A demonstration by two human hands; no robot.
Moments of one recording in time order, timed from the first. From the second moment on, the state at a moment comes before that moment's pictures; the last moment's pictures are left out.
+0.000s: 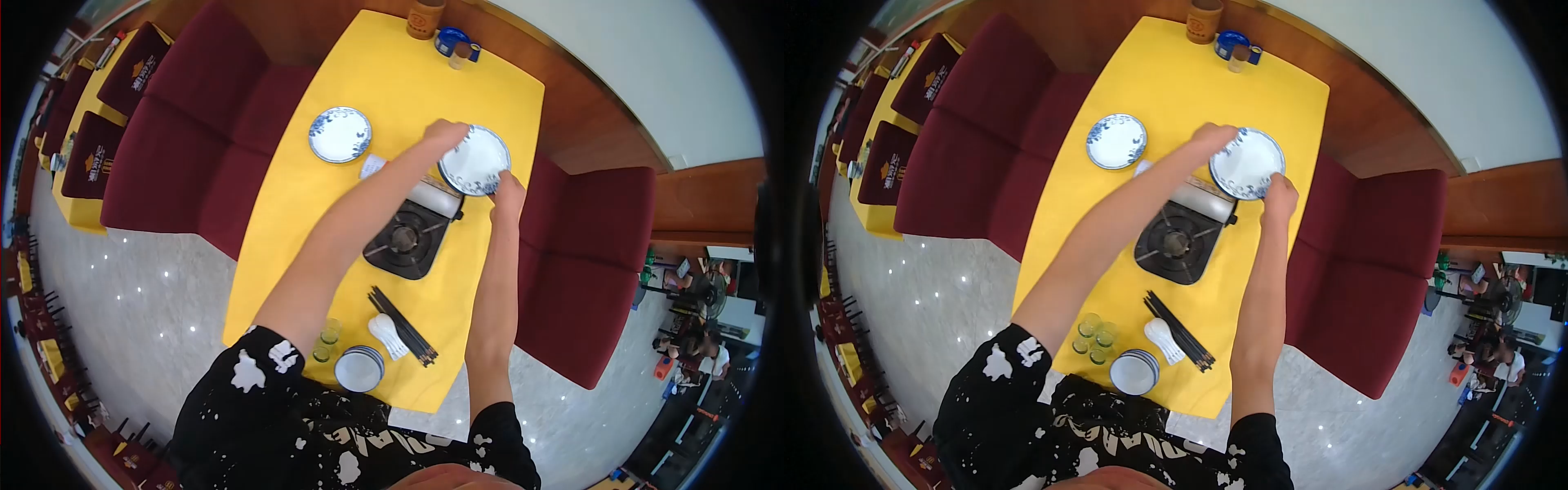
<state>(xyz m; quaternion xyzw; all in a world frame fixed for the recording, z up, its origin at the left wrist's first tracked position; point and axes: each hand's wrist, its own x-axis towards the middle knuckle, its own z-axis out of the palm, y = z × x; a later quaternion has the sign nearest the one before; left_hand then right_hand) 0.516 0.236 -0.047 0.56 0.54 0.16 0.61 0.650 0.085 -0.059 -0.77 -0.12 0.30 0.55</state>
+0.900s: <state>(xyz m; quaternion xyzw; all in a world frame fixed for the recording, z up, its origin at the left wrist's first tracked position) 0.228 0.324 -0.102 0.57 0.65 0.16 0.48 0.420 0.280 -0.130 -0.84 -0.36 0.36 0.18</state>
